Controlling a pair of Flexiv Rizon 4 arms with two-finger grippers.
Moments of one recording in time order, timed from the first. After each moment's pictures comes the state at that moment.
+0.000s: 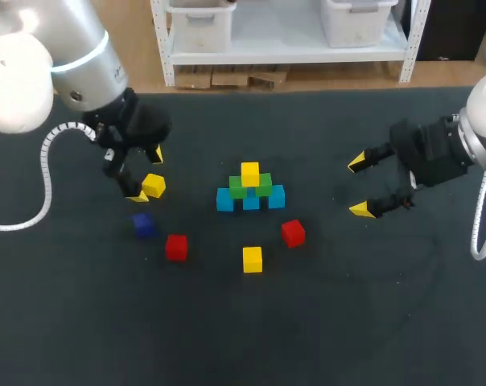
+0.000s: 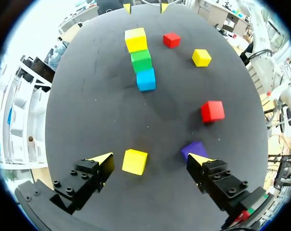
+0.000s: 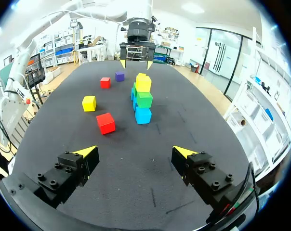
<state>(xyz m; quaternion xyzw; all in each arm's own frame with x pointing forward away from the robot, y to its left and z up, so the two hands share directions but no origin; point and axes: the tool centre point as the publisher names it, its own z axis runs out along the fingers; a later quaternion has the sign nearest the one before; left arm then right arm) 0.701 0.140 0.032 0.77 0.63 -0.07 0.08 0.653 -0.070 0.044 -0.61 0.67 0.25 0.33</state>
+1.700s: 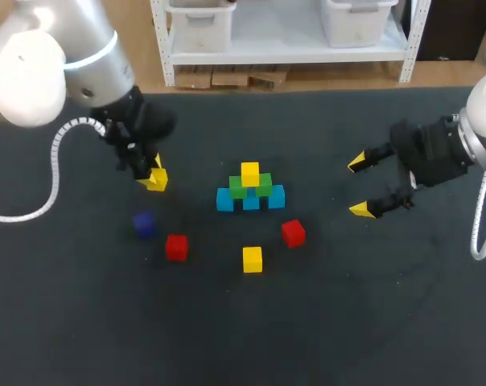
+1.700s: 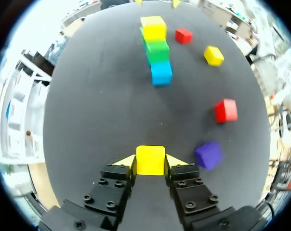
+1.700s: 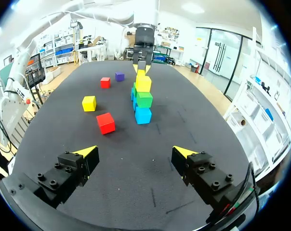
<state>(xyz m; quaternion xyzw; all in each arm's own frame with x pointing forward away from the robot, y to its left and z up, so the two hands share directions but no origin) 0.719 0.133 0.029 0.74 0.66 -0.07 0.07 0.653 -0.070 0.044 -0.61 0.67 0.25 0.33</state>
